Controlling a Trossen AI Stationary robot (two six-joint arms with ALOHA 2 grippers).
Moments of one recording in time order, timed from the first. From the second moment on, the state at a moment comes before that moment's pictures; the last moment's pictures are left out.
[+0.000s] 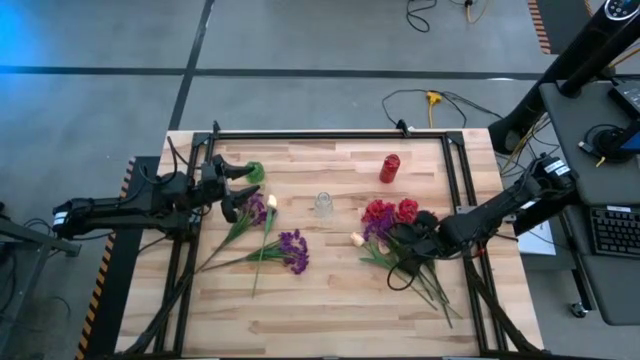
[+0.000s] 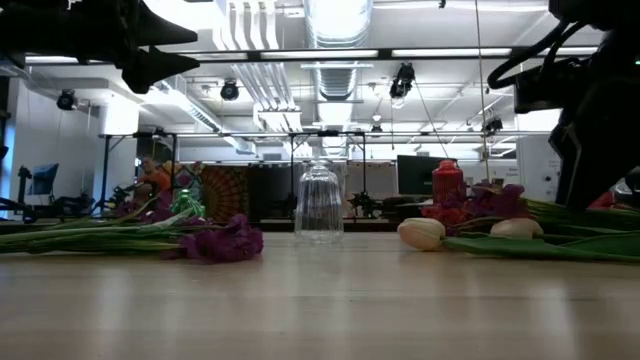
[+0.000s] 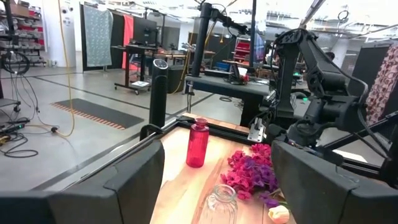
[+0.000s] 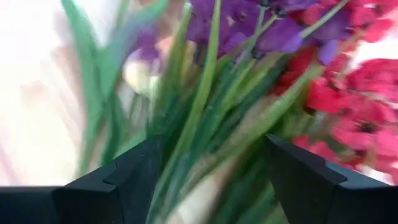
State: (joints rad) left arm 0.14 0.43 0.30 0.19 -0.20 -0.13; right arm 0.44 1.30 0.65 -0.68 0.31 0.87
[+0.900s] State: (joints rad) left arm 0.14 0.50 0.30 0.19 -0.20 -0.17; right arm 0.44 1.33 0.62 -0.62 0.31 0.90
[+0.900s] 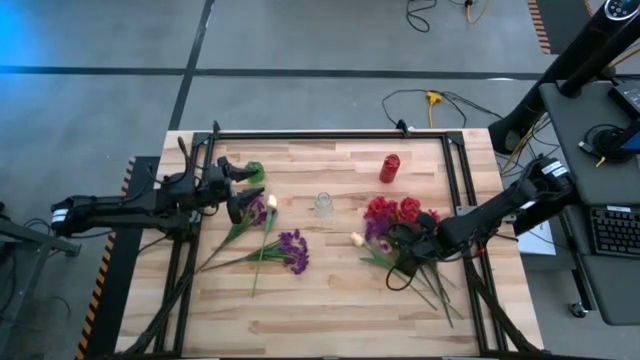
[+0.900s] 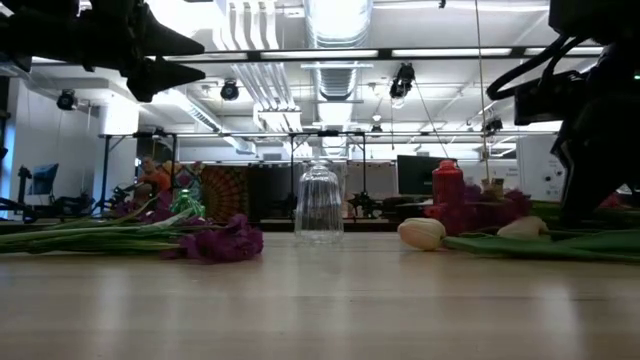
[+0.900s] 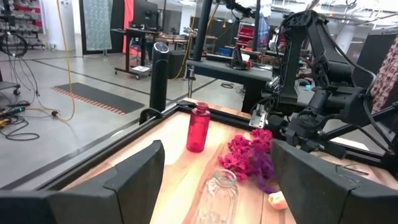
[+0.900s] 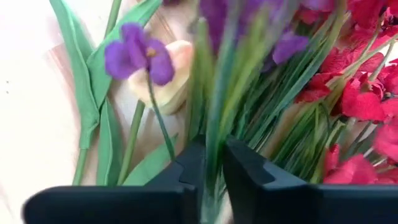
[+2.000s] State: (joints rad) left arm 0.14 0.50 0.30 0.20 -0.20 -0.24; right arm 0.44 1.05 0.62 -0.37 0.55 0.64
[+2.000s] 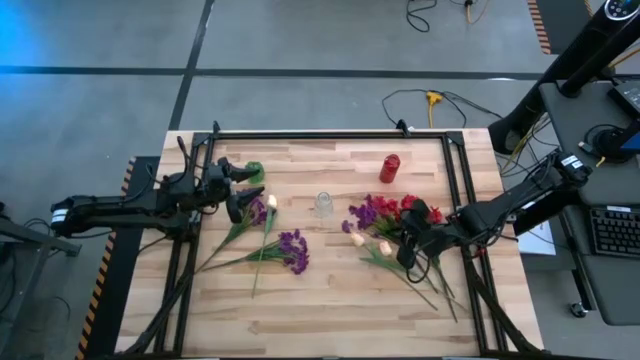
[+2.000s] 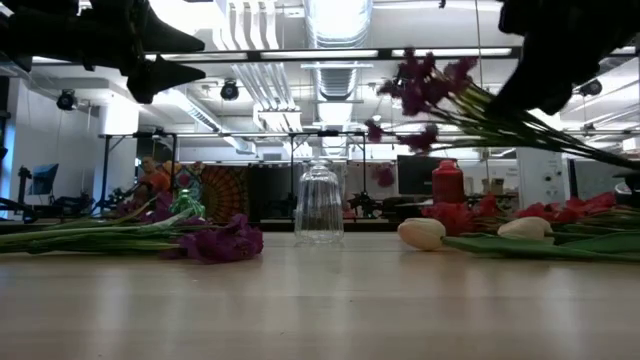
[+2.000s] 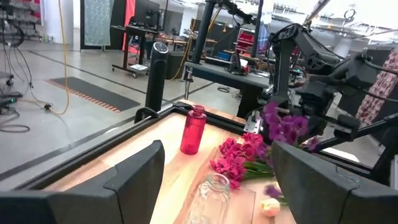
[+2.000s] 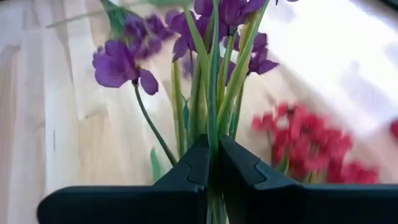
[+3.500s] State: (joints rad) left arm 0.14 0.52 0.30 0.58 -0.25 -0.22; right arm 0.17 1.05 0.30 1.15 0.26 -0.30
